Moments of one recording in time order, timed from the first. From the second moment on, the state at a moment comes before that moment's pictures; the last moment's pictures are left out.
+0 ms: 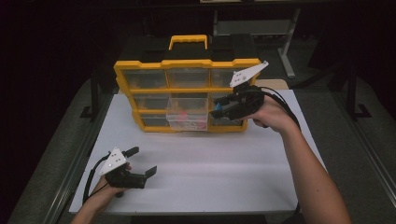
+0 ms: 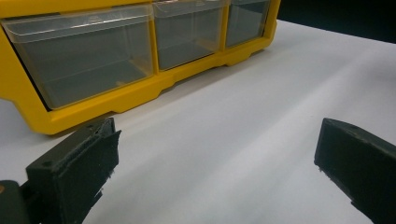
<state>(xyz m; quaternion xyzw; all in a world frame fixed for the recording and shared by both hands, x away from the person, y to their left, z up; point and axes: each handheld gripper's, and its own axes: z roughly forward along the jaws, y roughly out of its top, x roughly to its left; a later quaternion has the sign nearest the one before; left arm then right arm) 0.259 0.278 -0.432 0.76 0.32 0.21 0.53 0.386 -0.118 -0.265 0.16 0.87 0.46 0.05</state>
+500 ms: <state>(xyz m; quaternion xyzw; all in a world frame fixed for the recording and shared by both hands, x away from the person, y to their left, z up) 0.259 0.279 -0.431 0.76 0.32 0.21 0.53 0.403 -0.087 -0.248 0.14 0.87 0.47 0.06</state>
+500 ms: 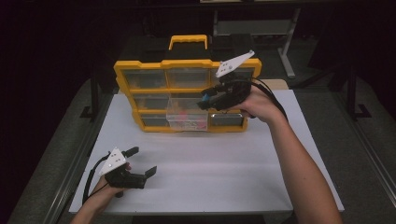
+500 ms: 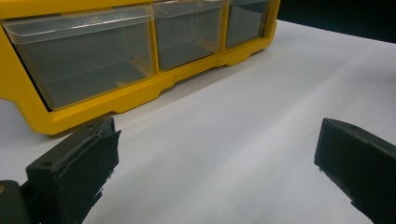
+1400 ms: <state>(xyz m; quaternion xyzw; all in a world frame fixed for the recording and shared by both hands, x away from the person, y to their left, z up) 0.259 0.279 -0.431 0.75 0.32 0.21 0.53 0.428 -0.027 -0.257 0.11 0.88 0.46 0.04</state>
